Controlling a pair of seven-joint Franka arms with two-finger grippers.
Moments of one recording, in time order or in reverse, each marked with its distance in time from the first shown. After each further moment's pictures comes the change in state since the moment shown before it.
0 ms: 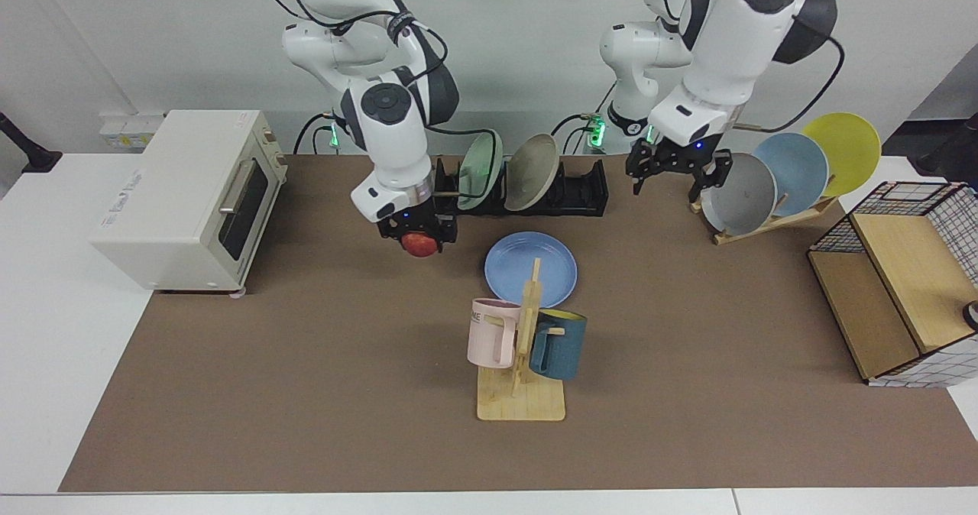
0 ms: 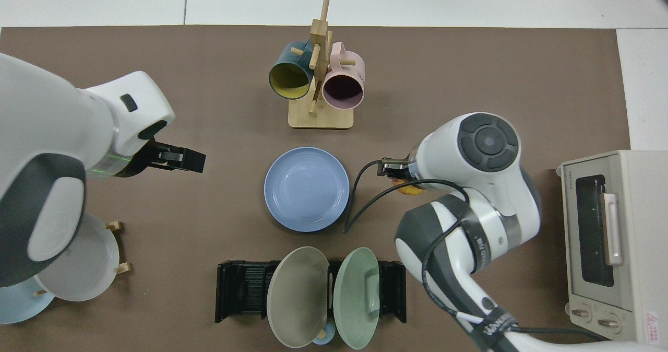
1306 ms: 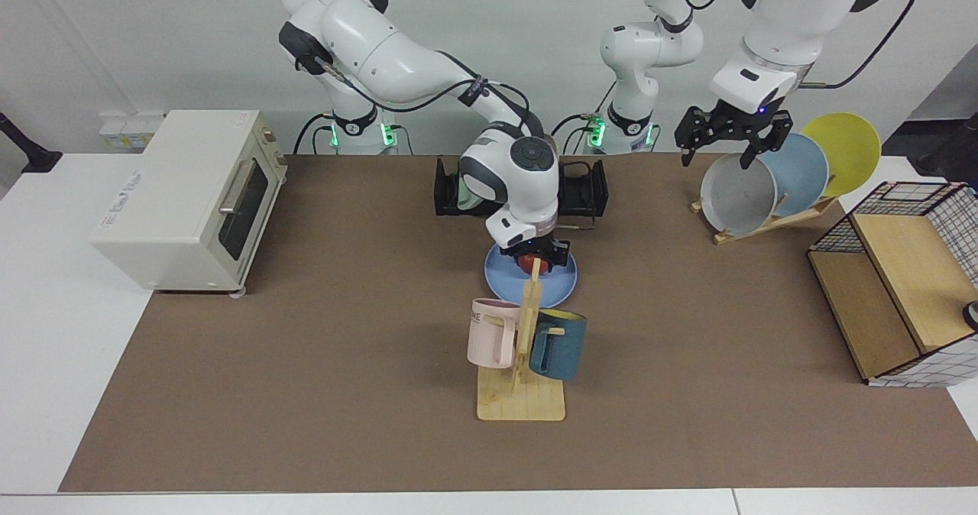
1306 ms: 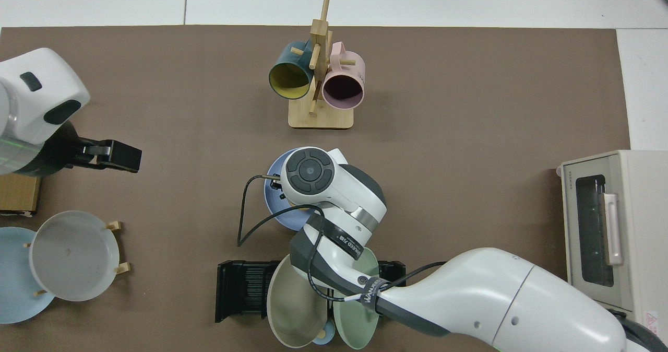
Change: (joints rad) left arm 0.075 0.017 0.022 0.155 0.035 -0.212 0.002; right arm 0.050 0.539 0.347 0.333 -0.405 0.067 0.648
